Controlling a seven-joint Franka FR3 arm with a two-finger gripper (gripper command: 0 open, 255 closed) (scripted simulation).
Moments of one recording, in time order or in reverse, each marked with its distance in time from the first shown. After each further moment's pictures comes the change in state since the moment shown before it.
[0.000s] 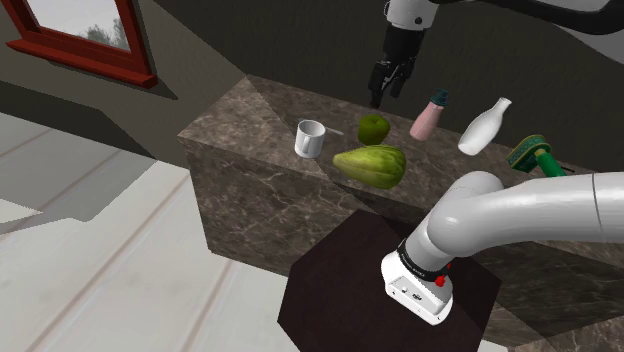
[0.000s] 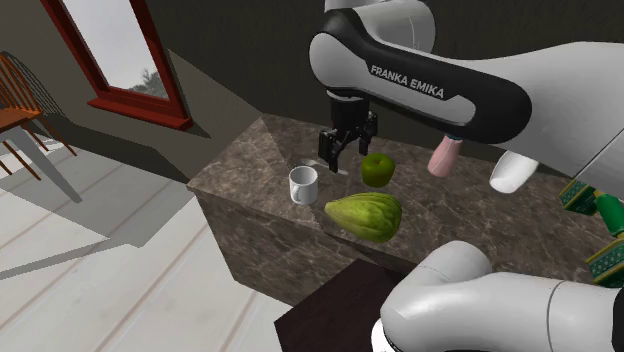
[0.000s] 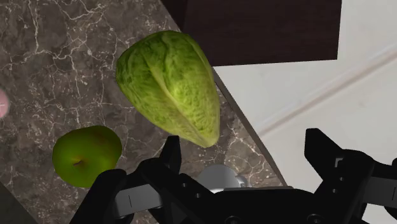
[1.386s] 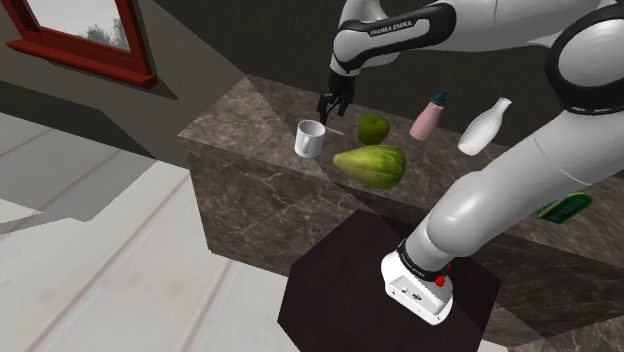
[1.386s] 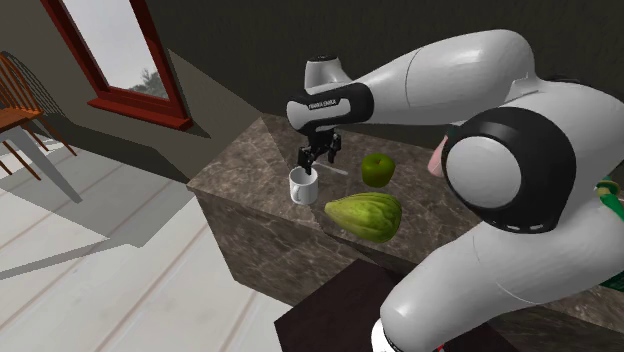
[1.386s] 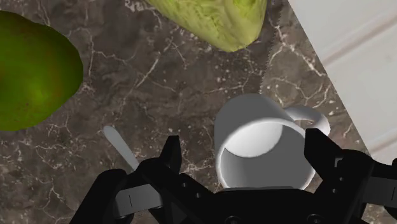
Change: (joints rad) arm -0.005 0.520 -0.126 -0.023 0.020 0.630 -0.113
